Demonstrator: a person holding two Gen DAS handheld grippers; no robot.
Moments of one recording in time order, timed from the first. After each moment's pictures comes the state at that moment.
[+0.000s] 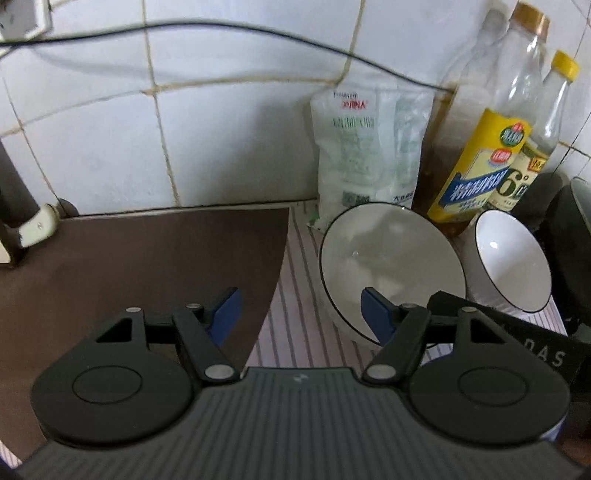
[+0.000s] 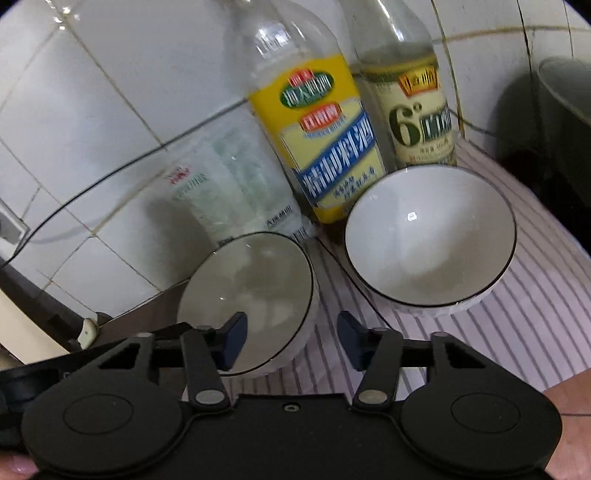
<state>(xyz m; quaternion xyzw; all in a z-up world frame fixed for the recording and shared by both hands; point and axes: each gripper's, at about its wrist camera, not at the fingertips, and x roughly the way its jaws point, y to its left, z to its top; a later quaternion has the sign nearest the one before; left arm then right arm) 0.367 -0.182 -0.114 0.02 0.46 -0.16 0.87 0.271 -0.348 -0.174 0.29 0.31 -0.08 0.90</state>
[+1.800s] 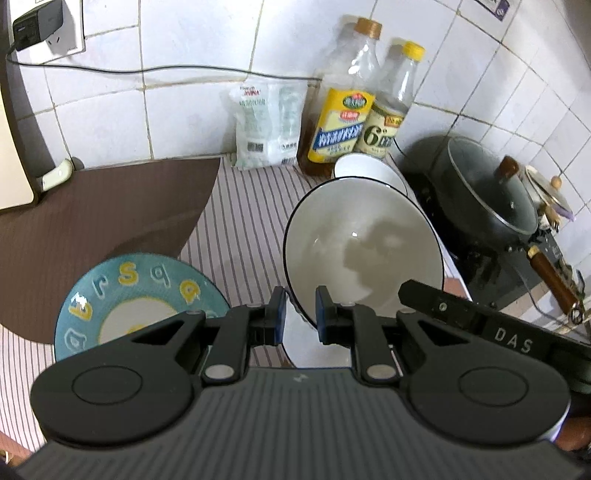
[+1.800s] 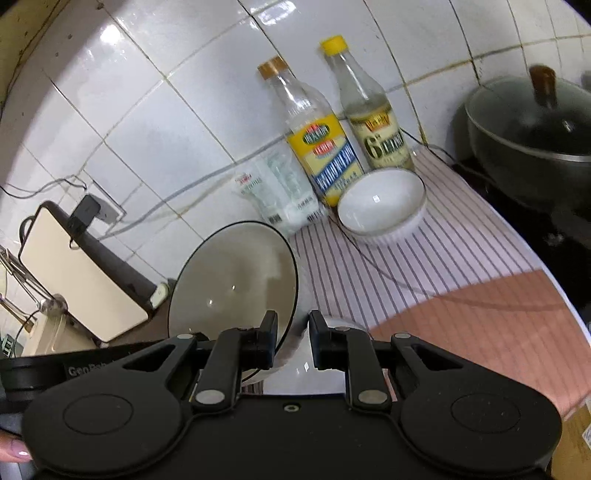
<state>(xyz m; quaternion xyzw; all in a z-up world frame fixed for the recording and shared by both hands) 0.204 -0.171 -0.019 0.00 0.49 -0.24 0.84 0.090 -0.329 -0.120 0.30 0.28 -0.04 0.91</state>
